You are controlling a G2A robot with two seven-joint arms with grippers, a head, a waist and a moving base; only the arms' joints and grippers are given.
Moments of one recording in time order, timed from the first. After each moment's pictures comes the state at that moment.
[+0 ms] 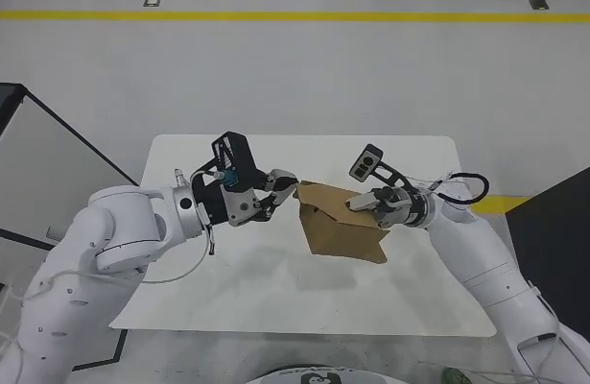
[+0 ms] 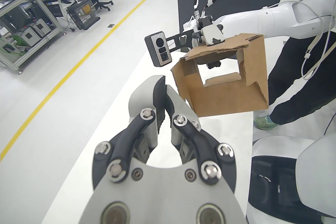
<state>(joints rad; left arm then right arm) 1.24 -0.87 -1.26 -2.18 0.70 -0.59 -0.57 -1.08 -1.09 1.04 -1.40 1.10 0.11 1.52</state>
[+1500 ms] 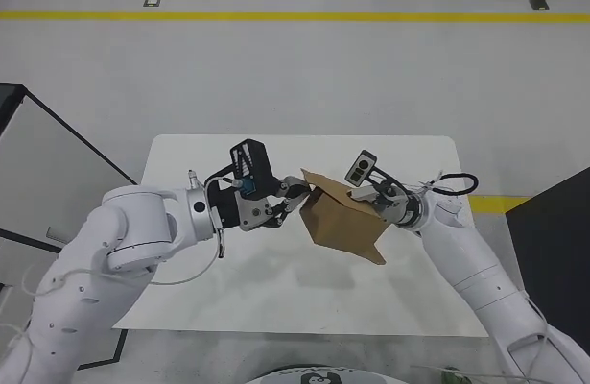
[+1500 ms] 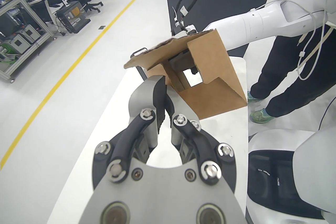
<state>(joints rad) 1.20 -0.89 -1.20 -2.18 0.72 -0.60 -0.59 -1.09 -1.13 1.03 -1.33 1.21 0.20 1.51</state>
